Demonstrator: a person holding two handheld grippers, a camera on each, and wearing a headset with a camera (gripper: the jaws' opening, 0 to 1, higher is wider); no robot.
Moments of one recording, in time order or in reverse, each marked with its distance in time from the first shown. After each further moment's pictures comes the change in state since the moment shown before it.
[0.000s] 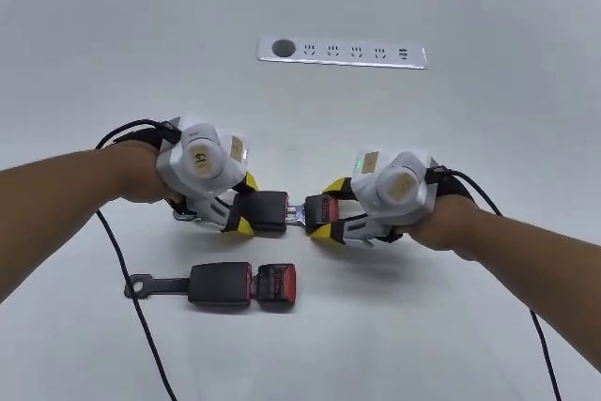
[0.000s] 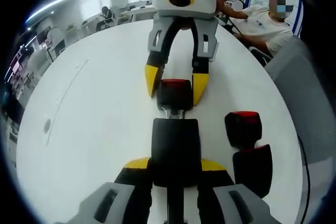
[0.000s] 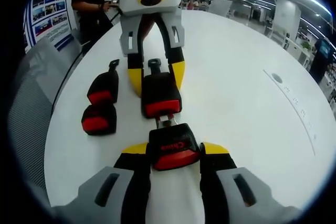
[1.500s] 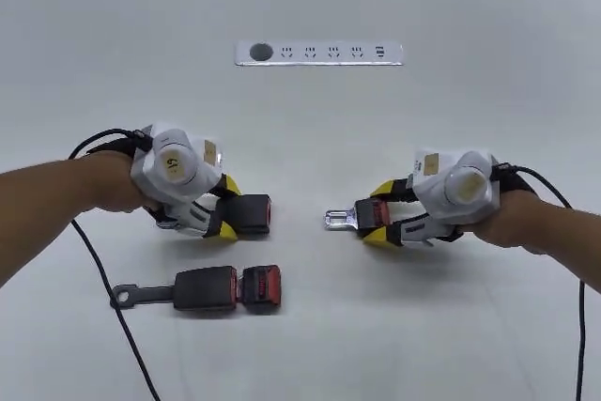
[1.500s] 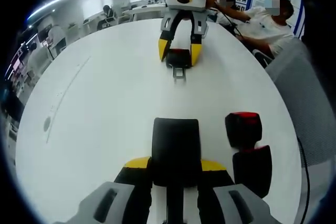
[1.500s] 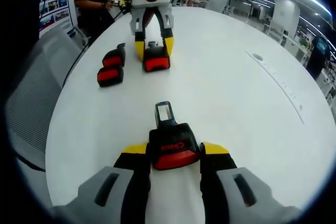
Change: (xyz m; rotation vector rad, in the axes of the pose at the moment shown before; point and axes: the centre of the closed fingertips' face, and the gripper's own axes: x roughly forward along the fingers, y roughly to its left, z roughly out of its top) left arm 0.001 0.002 -0.002 -0.015 0.001 -0.001; right arm -0.070 -0.020 -0.077 0.002 0.031 -0.007
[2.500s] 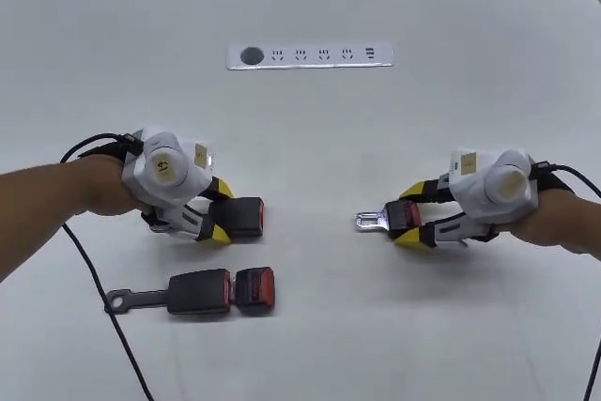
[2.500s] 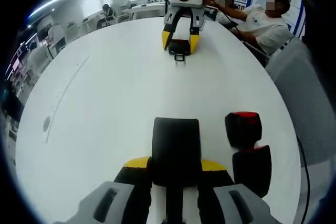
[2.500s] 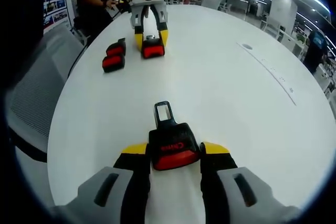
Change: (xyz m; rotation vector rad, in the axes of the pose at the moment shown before) left arm -0.001 -0.001 -0.001 -0.002 0.012 -0.004; right arm -0.033 -0.003 -0.034 0.020 0.013 -0.009
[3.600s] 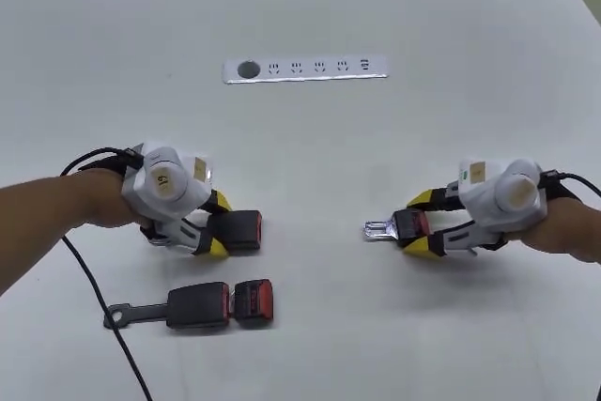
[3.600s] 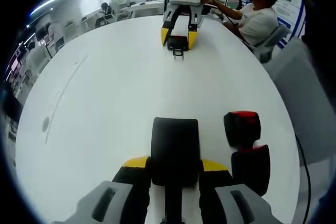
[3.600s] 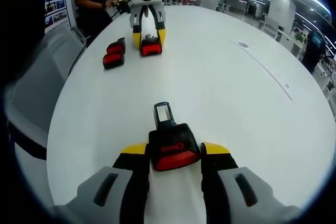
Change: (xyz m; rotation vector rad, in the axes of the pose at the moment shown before) left arm -0.001 -0.006 0.003 0.017 0.020 -0.015; right arm -0.008 -0.007 -0.010 0.007 -0.010 -0.013
